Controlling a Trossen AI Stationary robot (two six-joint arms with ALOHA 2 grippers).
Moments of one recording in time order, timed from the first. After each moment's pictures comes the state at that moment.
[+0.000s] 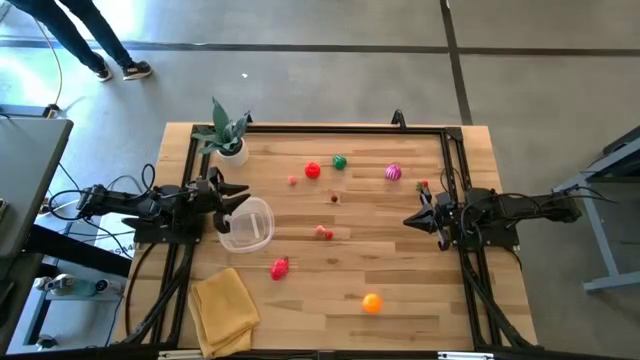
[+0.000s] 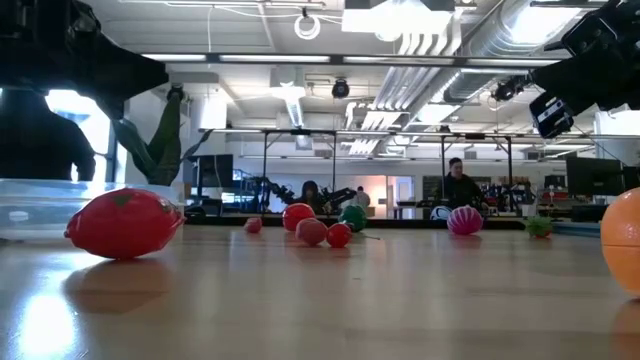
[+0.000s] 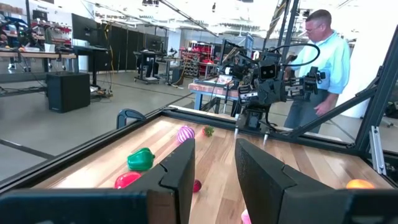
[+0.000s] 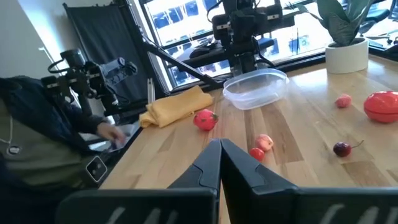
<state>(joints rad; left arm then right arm) -0.03 0.02 0.01 0.10 -0.42 -0.08 0.11 0.03 0.04 -0.05 -0.08 0.29</state>
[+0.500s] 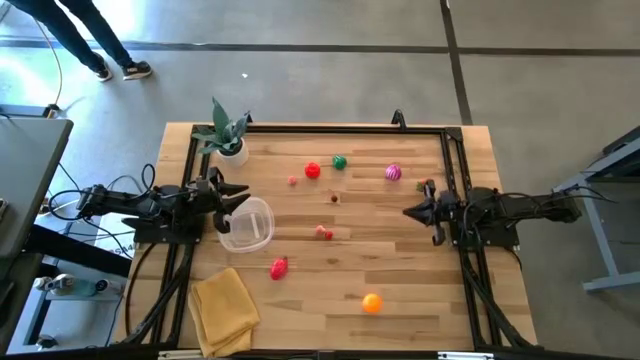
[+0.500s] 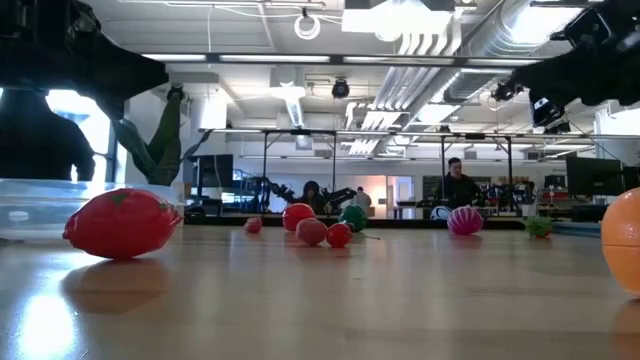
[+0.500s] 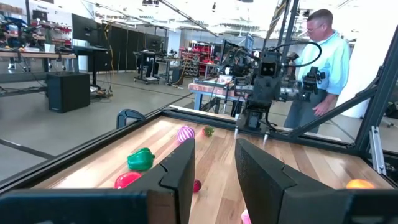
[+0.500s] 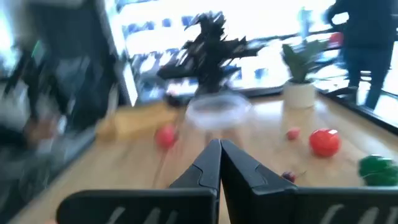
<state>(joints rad) -0.03 0.02 0.01 0.10 -0.42 -0.08 0.11 0.03 0.04 0.03 0.09 0.15</state>
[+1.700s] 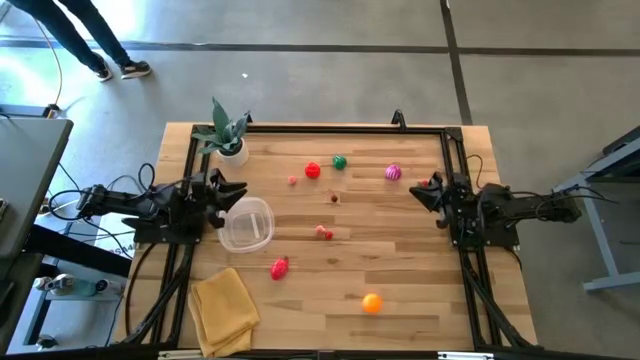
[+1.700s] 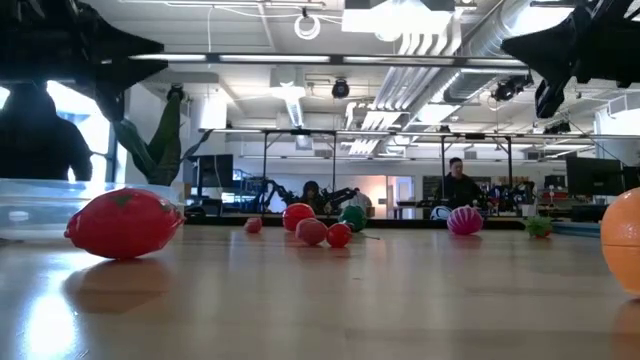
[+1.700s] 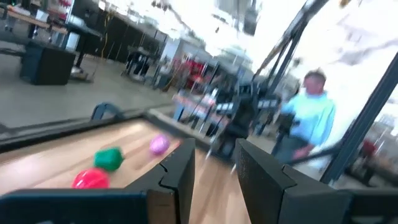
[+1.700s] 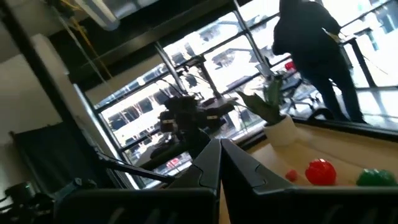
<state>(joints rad) -0.03 0.02 0.01 0.22 -0.42 -0.36 0.11 0.03 0.04 0.26 0.29 0.42</state>
